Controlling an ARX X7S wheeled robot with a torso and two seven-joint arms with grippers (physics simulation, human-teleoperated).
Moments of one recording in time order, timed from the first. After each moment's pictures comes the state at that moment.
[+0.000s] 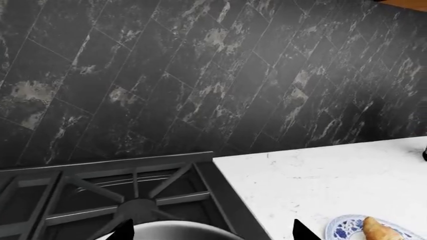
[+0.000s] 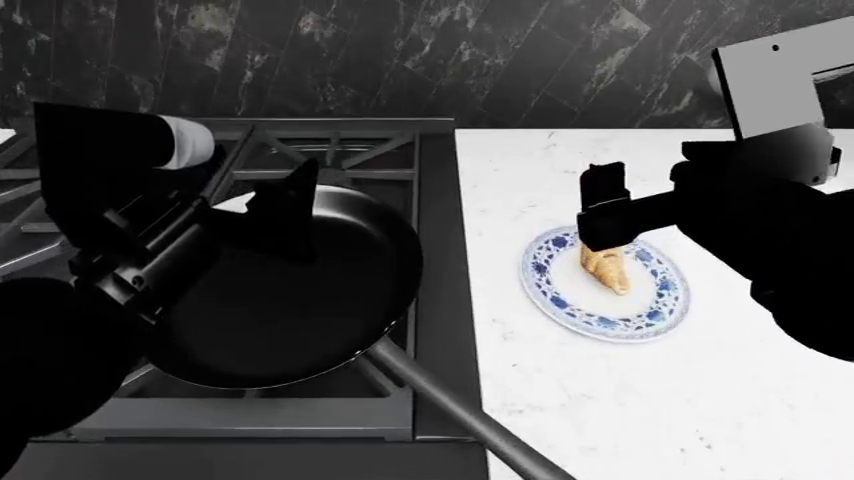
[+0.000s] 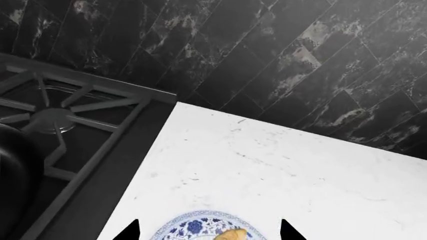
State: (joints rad) left arm -0.77 -0.48 -0.11 0.56 -1.18 -1.20 -0.38; right arm 1.18 0.68 -0.23 -0.28 1.67 1.41 0.96
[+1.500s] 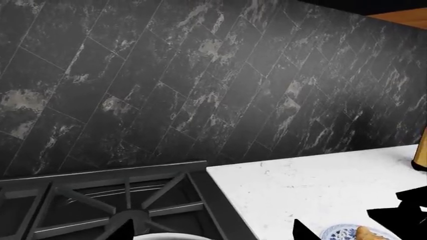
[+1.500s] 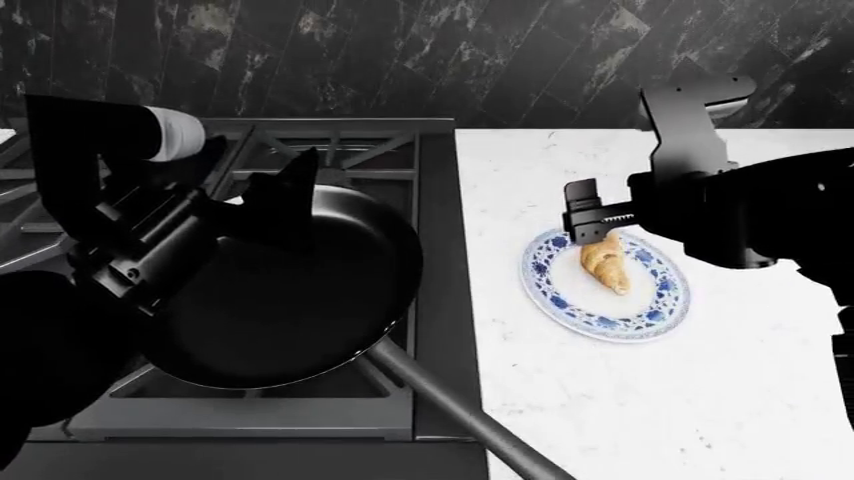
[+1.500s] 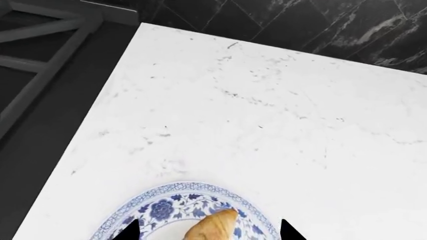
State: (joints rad) left arm -0.77 -0.50 -0.08 0.53 -1.17 -1.12 -0.33; right arm 1.32 0.57 -0.59 0.27 1.16 1.26 0.47
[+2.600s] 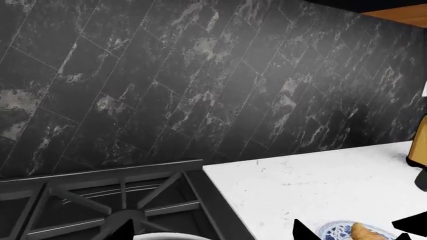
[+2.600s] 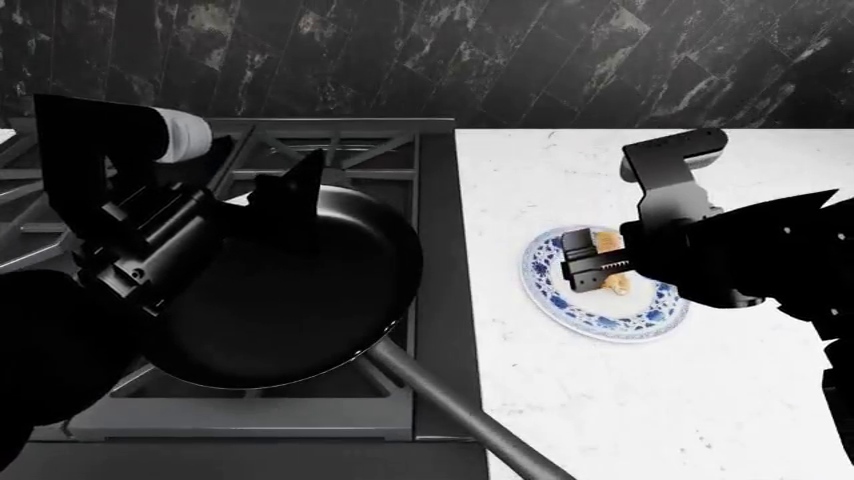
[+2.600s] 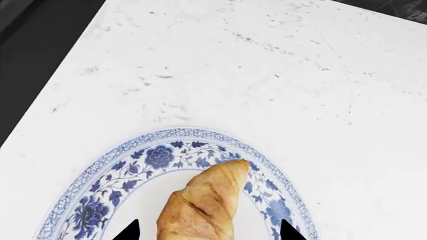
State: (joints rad) left arm -0.78 -0.51 -0.05 0.53 -1.19 -1.10 -0.34; right arm 1.24 0.60 -0.65 0.26 1.16 1.25 0.44
